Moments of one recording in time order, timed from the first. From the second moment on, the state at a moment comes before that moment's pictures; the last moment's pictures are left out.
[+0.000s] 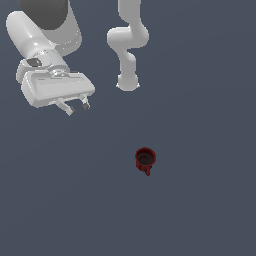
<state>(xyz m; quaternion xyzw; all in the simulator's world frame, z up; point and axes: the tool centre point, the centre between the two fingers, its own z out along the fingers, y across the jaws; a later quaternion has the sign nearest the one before) 0.022 -0.143 0.344 -0.71 -0.52 -0.47 0.06</state>
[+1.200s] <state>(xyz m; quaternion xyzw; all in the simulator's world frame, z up) -0.006 0.056 0.094 -0.60 -0.63 -0.46 0.20</state>
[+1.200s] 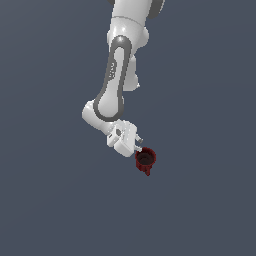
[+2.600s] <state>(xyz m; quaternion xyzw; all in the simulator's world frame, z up) 0.005 0.087 0.077 -0.60 -0.62 -0.46 0.21</state>
